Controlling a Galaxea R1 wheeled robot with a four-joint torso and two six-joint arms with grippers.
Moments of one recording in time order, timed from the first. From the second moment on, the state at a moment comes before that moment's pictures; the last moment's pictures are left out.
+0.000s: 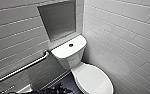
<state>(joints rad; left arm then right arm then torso) 0.67 2.53 -1.78 -0.40 0.19 -0.06 -1.70 2.70 -2.13 -0.14 0.39 0.32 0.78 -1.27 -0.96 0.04</state>
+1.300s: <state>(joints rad) 1.44 2.53 -1.87 0.13 0.07 0.08 -1.66 2.54 -1.94 -0.16 0.41 0.32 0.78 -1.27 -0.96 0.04</state>
